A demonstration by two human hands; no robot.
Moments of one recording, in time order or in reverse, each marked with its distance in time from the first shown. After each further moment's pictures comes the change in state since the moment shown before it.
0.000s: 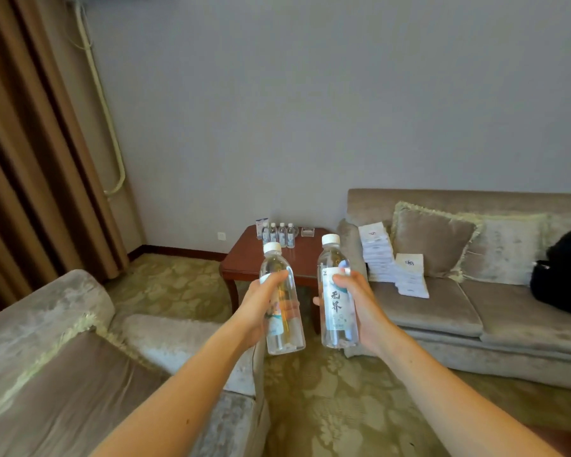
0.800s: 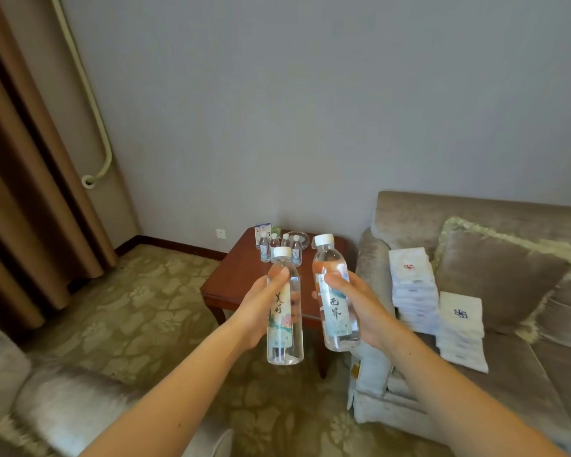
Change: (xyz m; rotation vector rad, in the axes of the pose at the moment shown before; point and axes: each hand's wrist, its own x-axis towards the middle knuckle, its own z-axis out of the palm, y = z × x) left_hand 0.441 0.048 0.035 0.003 -0.063 -0.009; right_hand 0.446 -0.045 -0.084 -0.269 -0.153 0.074
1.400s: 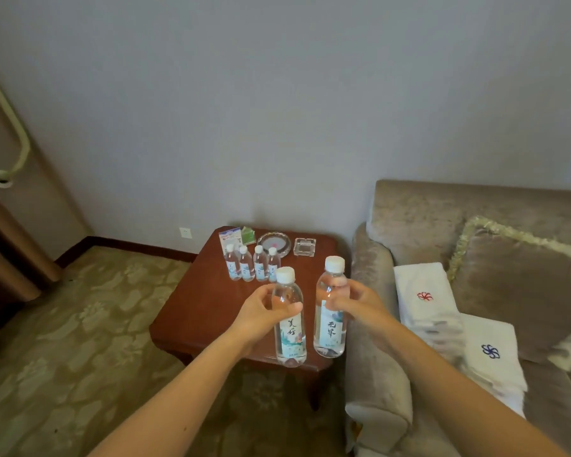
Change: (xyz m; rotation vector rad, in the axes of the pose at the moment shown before) left_hand 0.345 -0.005 -0.022 0.383 0.071 -0.059; right_hand 0.312 0.023 -0.121 -0.135 0.120 0.131
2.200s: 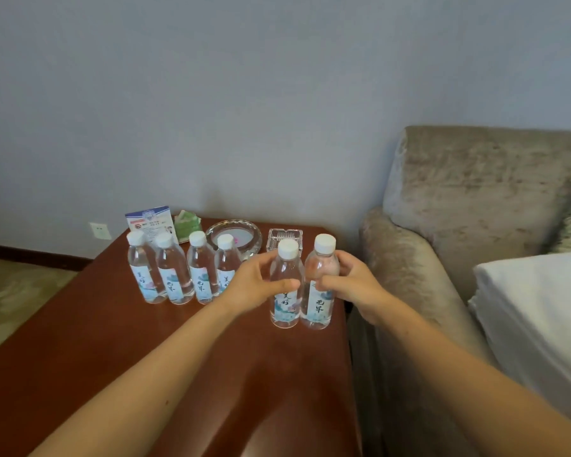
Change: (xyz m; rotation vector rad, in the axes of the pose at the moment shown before) left_hand 0.432 -0.200 0.030 0.214 -0.114 0.388; right_hand 0.417 0.229 -0.023 -0.091 0.069 -0.179
